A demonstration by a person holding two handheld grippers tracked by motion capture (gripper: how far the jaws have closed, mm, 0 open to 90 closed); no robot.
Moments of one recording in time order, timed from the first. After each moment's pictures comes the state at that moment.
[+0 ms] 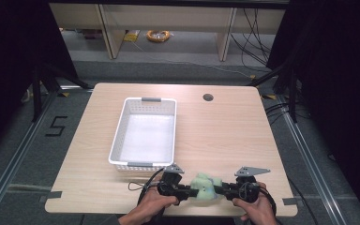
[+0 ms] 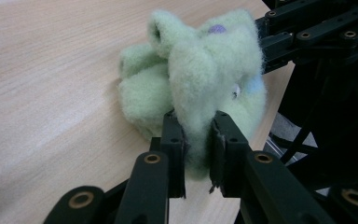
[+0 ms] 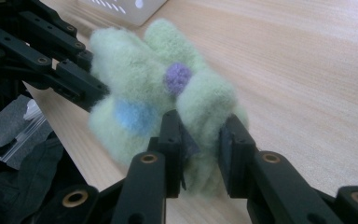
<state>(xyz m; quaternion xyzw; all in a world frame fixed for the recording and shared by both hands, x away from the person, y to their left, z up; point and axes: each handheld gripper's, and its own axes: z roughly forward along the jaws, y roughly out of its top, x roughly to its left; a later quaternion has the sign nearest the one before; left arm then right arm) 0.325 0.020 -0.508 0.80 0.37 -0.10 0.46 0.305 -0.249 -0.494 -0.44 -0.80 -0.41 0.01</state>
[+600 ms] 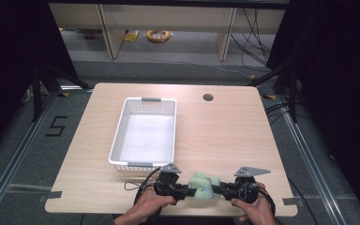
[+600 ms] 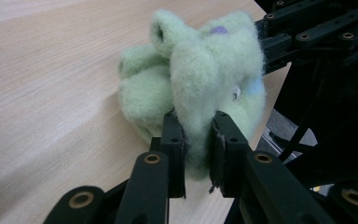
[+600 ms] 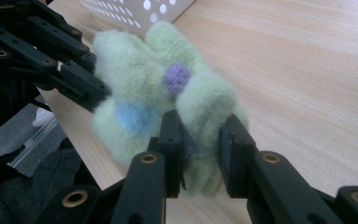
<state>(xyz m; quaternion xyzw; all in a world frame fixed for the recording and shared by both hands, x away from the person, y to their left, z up) 0.321 0.029 -0.499 0.80 0.37 -0.09 0.46 0.303 -0.244 -0.490 -0.43 -0.79 -0.44 0.00</state>
